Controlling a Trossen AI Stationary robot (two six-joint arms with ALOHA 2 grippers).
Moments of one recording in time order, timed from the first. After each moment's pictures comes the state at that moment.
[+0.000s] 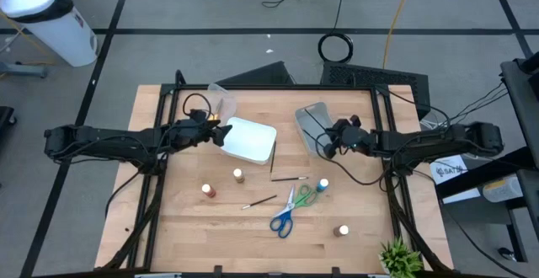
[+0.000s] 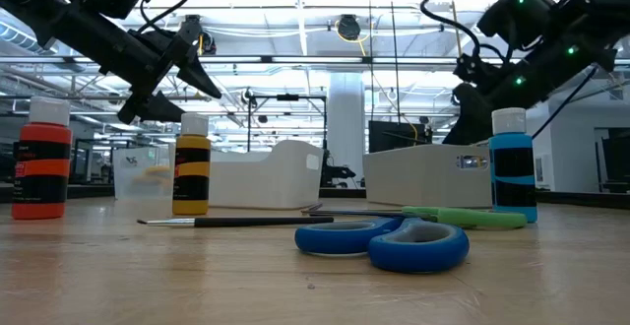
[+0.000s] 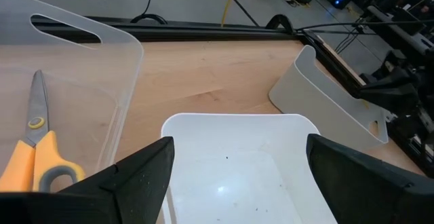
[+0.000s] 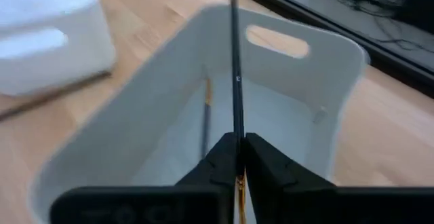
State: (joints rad) left arm 0.17 0.90 0.36 0.11 -0.42 -0.76; right arm -0.15 1.02 0.33 0.08 0.46 0.35
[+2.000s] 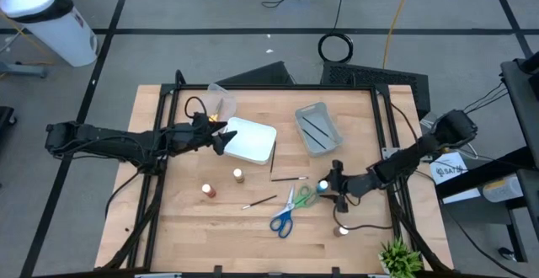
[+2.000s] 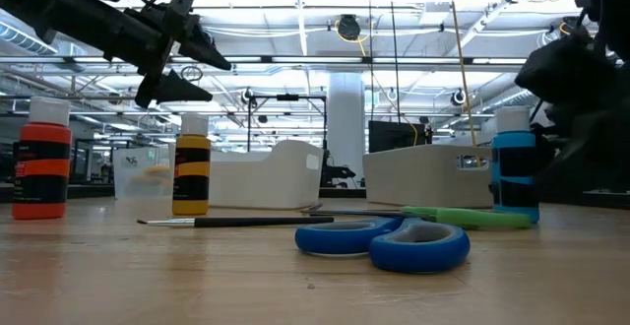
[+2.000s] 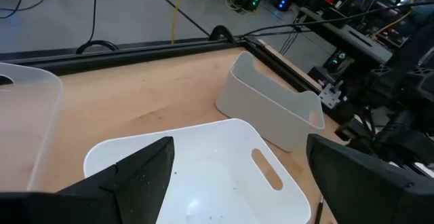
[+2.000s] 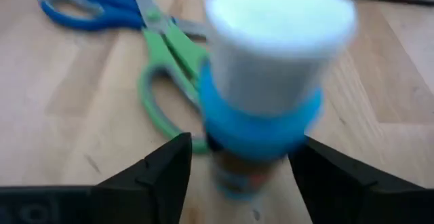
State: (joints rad) left arm 0.08 0.90 0.36 0.26 -0.39 -0.61; right arm 0.48 1.39 0.21 0.54 0.36 0.27
